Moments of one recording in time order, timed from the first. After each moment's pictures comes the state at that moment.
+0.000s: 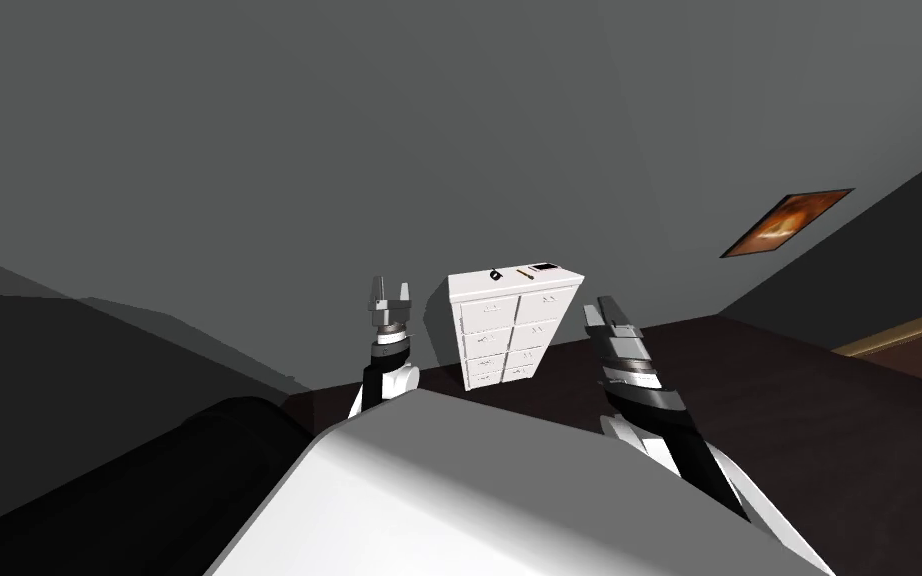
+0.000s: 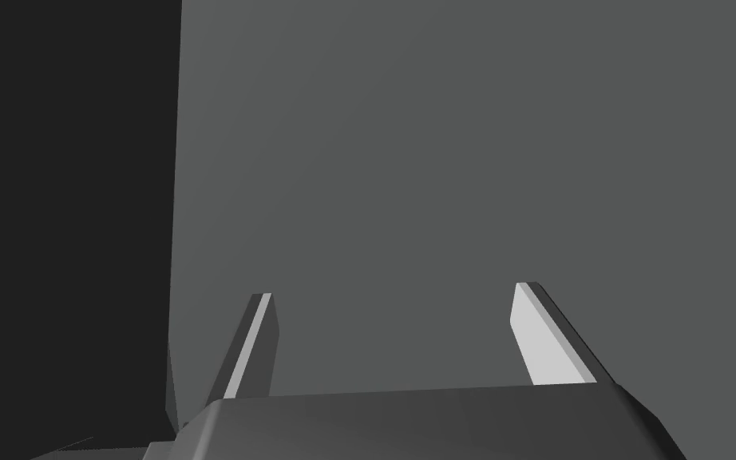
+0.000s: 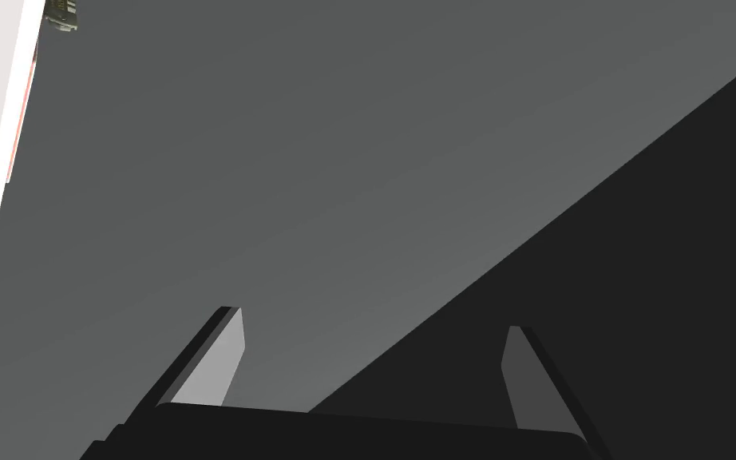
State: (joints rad) left arm 0.46 0.00 0.00 -2.38 0.09 -0.55 0.06; right arm 0.46 -0.22 -0.04 -2.21 0.03 -0.51 0.14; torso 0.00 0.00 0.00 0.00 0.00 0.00
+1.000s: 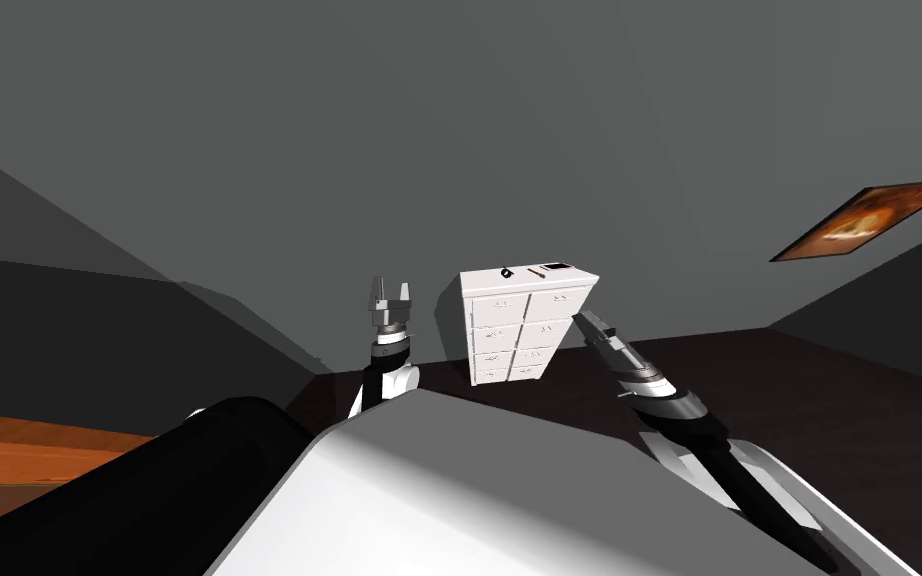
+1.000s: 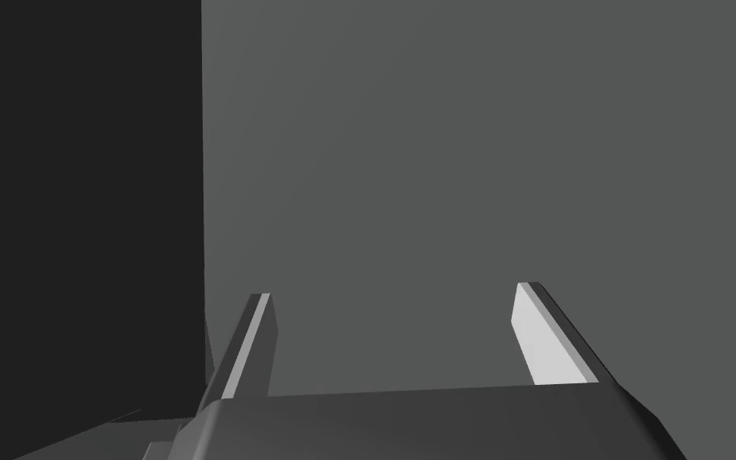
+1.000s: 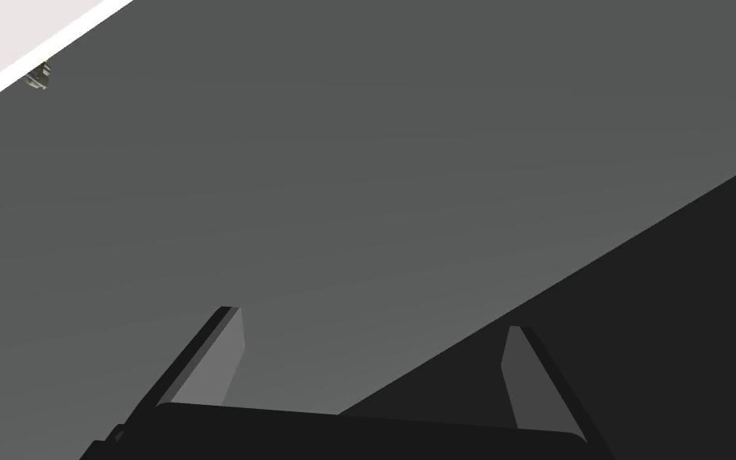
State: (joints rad) left arm 0.46 0.00 0.00 -2.38 0.09 -0.55 0.06; right arm 0.47 -0.50 -0.09 -2.10 0.18 -0.66 0.26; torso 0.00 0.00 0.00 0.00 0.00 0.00
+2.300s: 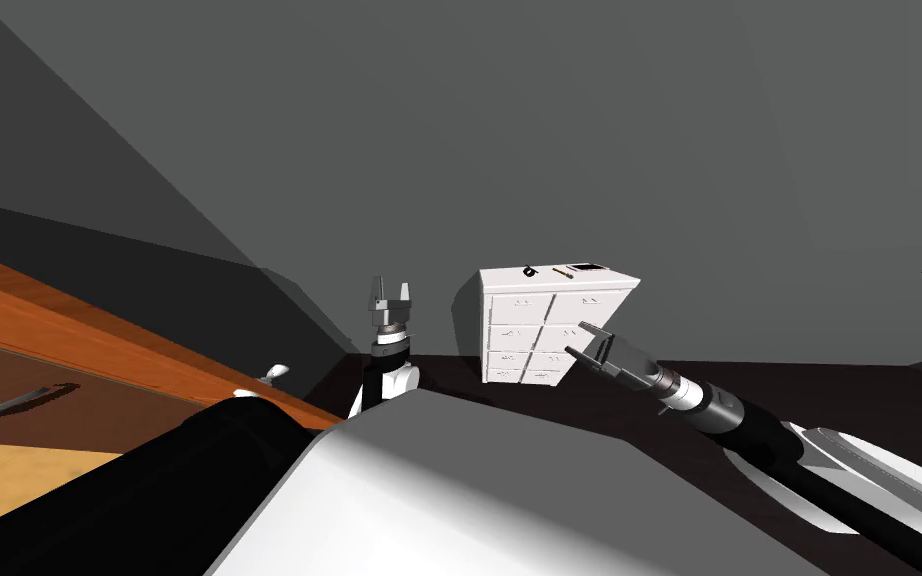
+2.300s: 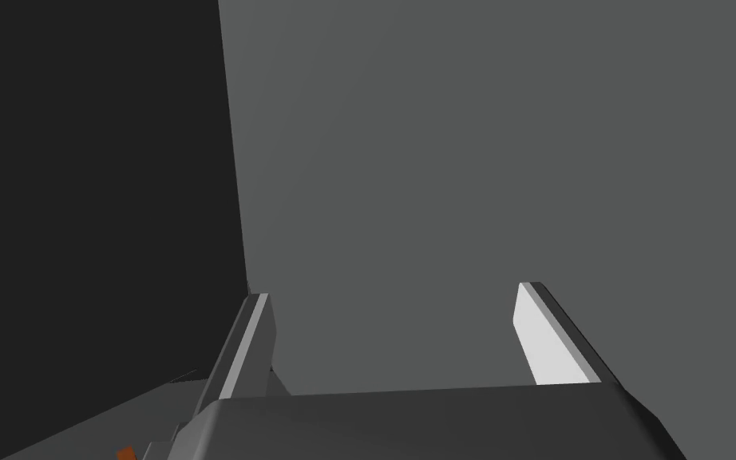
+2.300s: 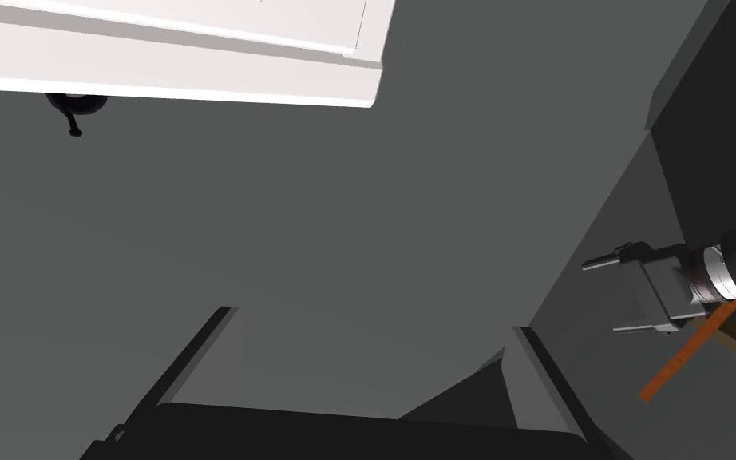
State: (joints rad) left arm 0.46 0.00 0.00 -2.38 0.09 -0.55 0.06; right arm 0.47 -0.89 -0.16 -1.93 0.43 -0.85 0.44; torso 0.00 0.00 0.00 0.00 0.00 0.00
